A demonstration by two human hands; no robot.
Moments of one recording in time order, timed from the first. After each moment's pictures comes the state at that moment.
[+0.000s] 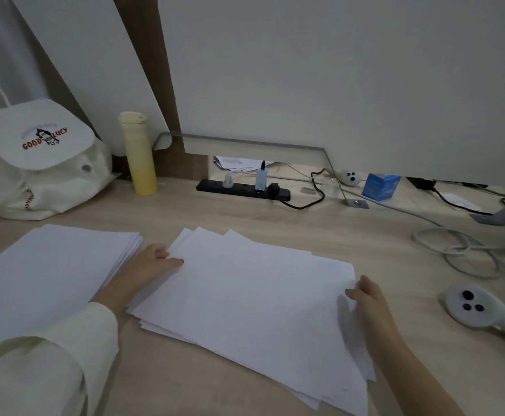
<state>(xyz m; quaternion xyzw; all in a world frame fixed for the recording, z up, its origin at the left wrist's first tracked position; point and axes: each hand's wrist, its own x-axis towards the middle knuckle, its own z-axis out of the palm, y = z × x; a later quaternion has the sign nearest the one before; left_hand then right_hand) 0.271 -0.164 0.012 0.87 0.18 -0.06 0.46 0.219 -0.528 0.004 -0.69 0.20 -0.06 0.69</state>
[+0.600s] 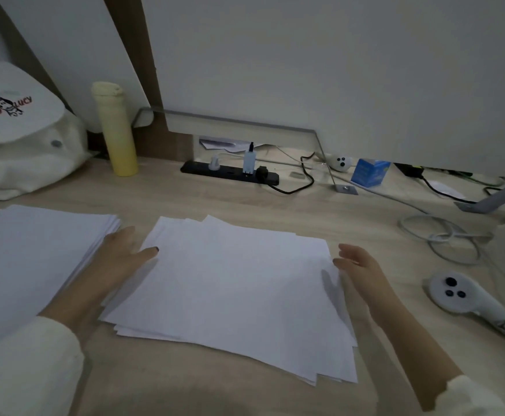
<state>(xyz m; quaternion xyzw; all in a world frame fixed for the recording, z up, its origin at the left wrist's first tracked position) 0.239 -0.186 0.031 0.87 0.18 0.02 0.46 0.238 -0.546 0.030 -0.82 0.14 -0.03 0.56</state>
